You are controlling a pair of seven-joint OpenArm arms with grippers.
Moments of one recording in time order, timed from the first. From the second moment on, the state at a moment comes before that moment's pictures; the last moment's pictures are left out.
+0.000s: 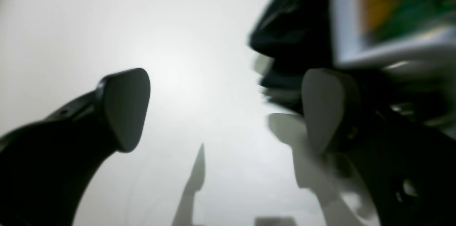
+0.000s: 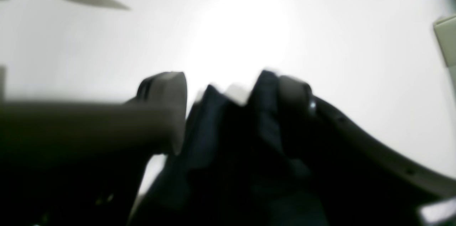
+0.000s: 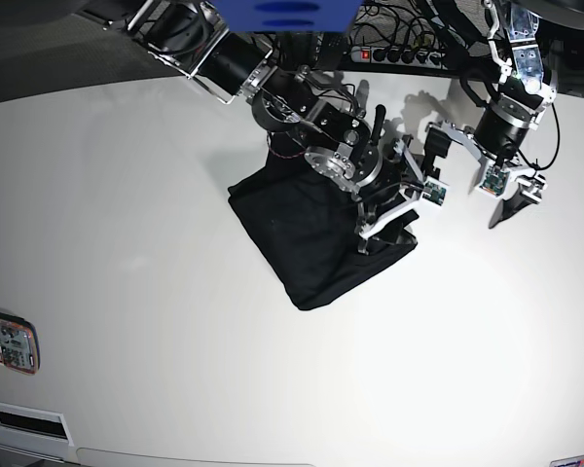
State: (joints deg) left arm 28.9 -9.4 -21.6 109.0 -0.9 -36.1 9.3; right arm 6.9 -6.2 -50.1 79.9 -22.1 12.3 -28.4
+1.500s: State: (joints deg) left arm 31.4 -9.5 0.1 98.6 -0.9 -28.0 9.0; right arm 20.2 -6.9 -23.1 80.9 0.6 18.1 -41.7
